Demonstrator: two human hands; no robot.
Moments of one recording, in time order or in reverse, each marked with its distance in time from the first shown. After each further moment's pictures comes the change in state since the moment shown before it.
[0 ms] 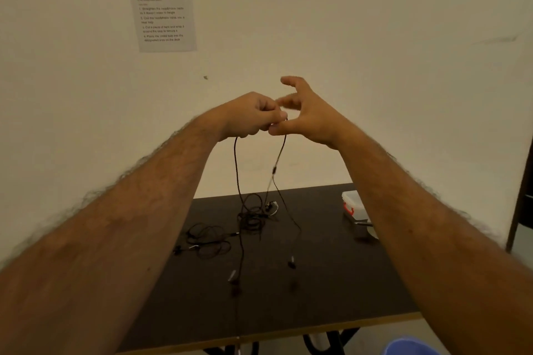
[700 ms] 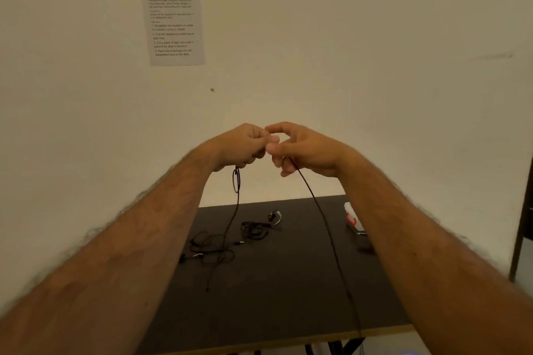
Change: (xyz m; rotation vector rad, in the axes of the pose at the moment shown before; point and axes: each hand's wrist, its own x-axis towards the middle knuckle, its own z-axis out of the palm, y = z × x) left_hand -0.031 -0.016 0.008 -0.194 -0.071 -0.098; right_hand -0.020 -0.009 0.017 0.241 -0.277 0.150
